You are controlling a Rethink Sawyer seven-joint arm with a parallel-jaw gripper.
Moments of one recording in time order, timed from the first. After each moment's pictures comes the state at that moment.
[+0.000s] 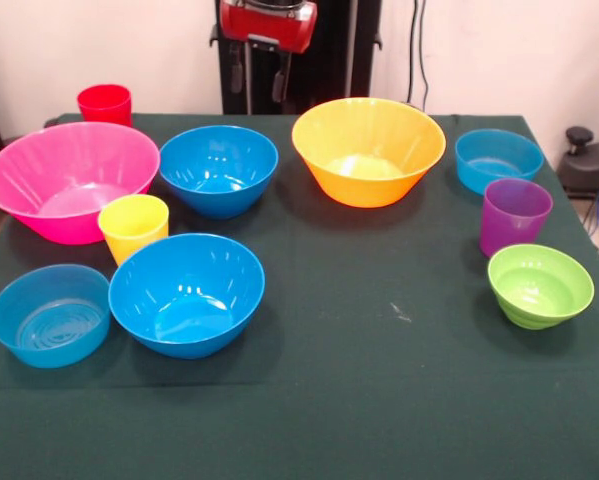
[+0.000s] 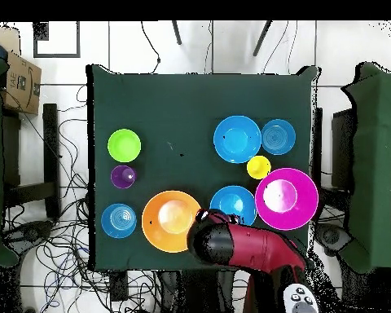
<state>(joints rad) -0.37 -0.84 -0.05 2.07 -0.25 0.30 1.77</state>
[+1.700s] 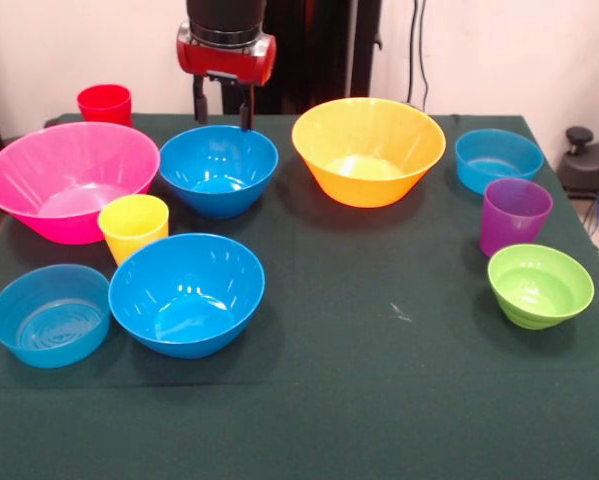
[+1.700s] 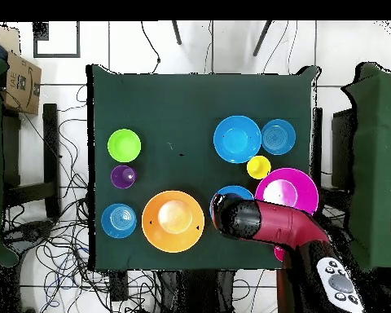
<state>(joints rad) -0.53 -0.76 0.08 1.94 -0.30 0.44 1.77</state>
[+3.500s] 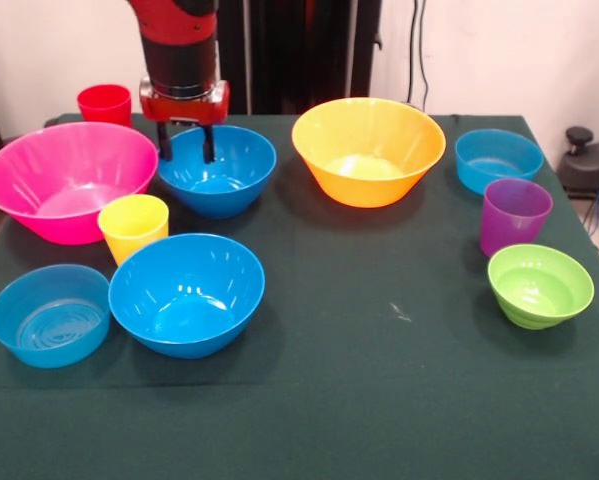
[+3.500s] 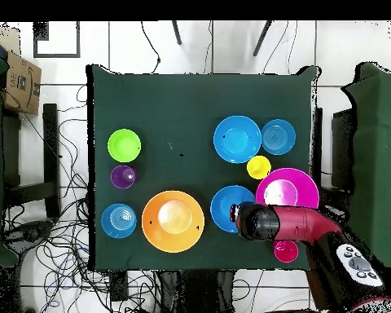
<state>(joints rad) -0.72 -0.58 0.19 1.86 -0.59 0.44 1.77</state>
